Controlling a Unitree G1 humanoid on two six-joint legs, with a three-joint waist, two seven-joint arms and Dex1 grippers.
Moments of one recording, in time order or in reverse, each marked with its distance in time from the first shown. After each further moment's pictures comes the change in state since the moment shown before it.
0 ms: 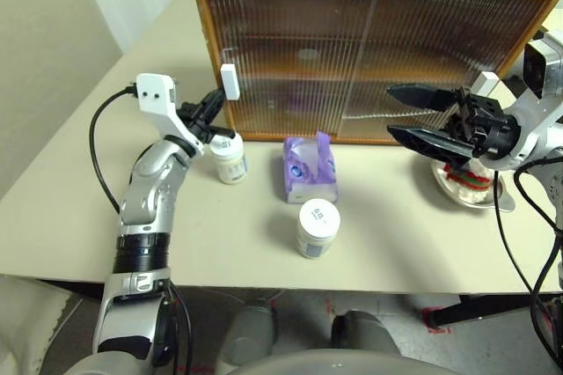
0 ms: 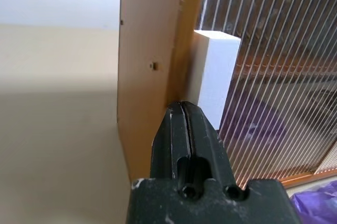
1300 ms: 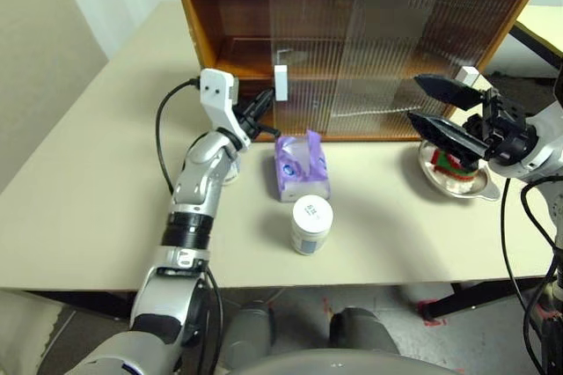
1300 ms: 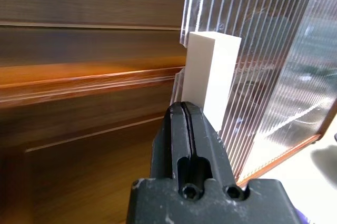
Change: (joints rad) left arm -0.151 -0.172 -0.133 0.235 0.098 -0.141 -0.072; right arm 0.104 0.078 -0.112 -0.035 0.005 -0.100 -0.087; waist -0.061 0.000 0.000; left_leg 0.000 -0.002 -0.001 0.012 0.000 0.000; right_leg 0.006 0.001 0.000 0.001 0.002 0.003
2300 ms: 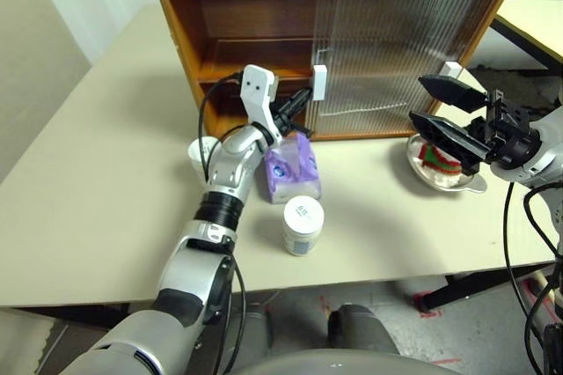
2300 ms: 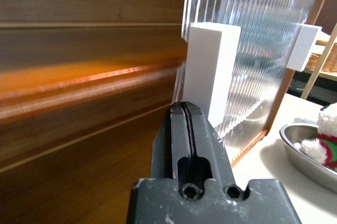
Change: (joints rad) left arm -0.112 -0.090 -0.044 0.252 0.040 -0.146 -0.080; right arm 0.037 0.005 -0.008 -0.031 0.004 -0.013 -0.038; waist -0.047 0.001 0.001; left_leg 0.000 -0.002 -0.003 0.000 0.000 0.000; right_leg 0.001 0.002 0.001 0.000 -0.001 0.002
